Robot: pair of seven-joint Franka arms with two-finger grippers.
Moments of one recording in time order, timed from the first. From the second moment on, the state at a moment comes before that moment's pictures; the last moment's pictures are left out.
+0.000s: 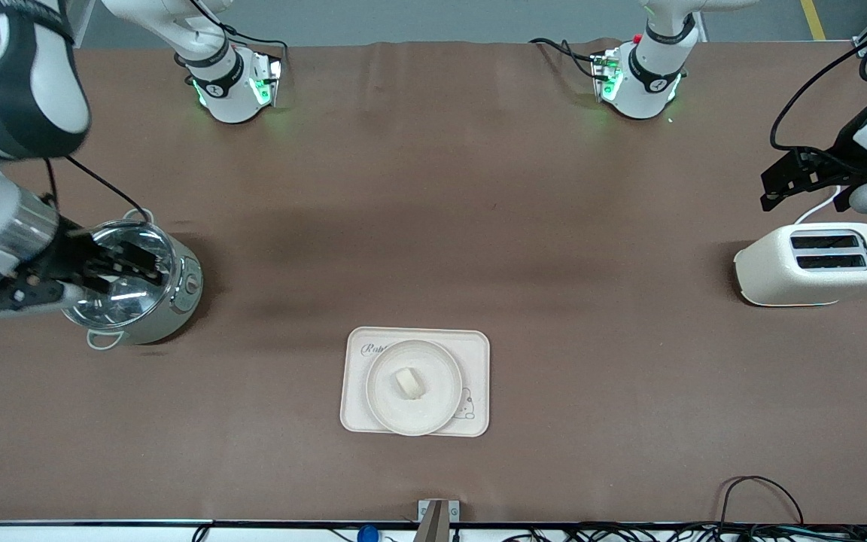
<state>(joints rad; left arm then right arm) -0.02 0.01 -0.10 -1.52 0.02 1.59 -0.08 0.14 0.21 -0.08 -1.64 0.21 1.91 -0.08</state>
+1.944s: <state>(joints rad) -0.02 0.01 -0.10 -1.52 0.02 1.58 -0.08 0.46 1.05 -0.08 -1.11 0.49 2.37 0.29</state>
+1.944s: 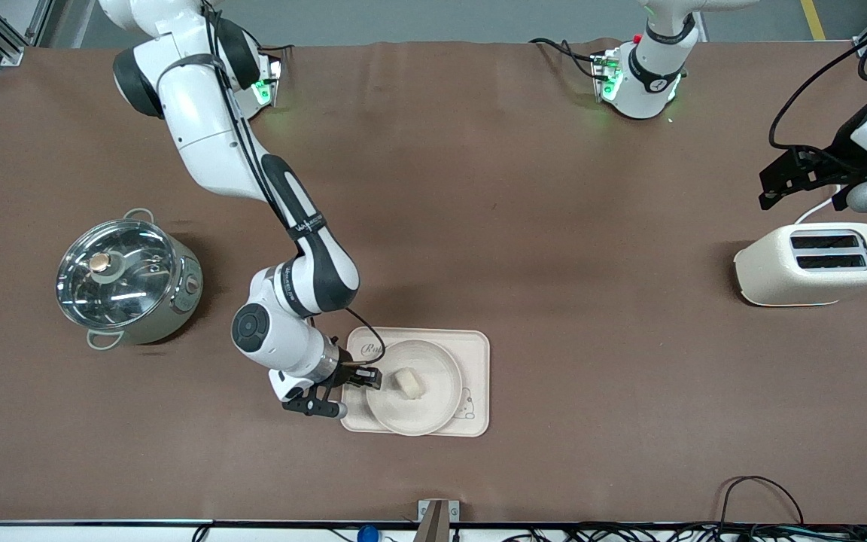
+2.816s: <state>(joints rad) -0.01 0.01 -0.10 -1.52 0.02 1.58 -0.08 0.47 1.05 -0.08 -1.11 0.49 2.37 0.29</state>
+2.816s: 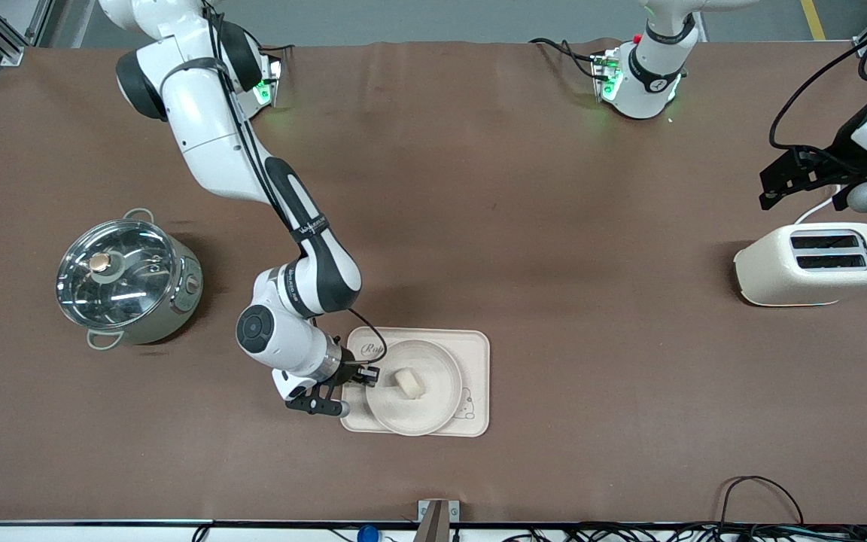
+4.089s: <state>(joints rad) -0.01 0.01 -0.10 -1.52 0.02 1.58 -0.08 0.48 0.82 -0.06 -1.25 0.49 2.11 0.28</state>
